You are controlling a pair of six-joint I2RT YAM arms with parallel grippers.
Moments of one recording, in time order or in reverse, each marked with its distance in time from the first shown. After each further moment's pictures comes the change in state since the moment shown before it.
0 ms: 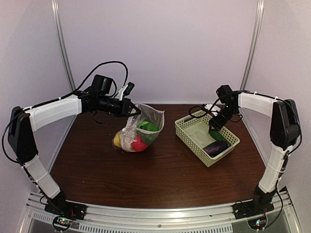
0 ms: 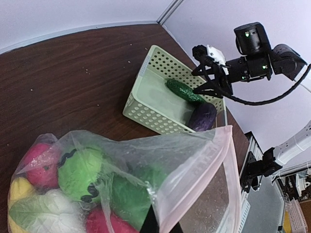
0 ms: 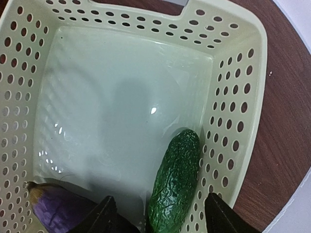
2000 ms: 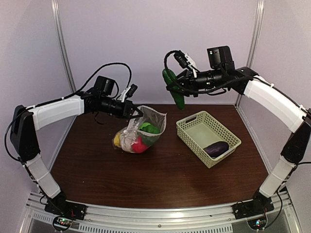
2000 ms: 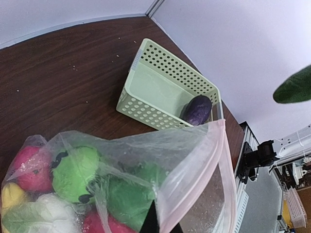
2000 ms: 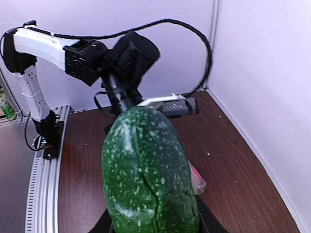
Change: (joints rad) left arm -0.005 0.029 0.008 -0.005 0.056 0.040; right arm 0.341 -0.237 0.267 0.260 -0.545 0.236
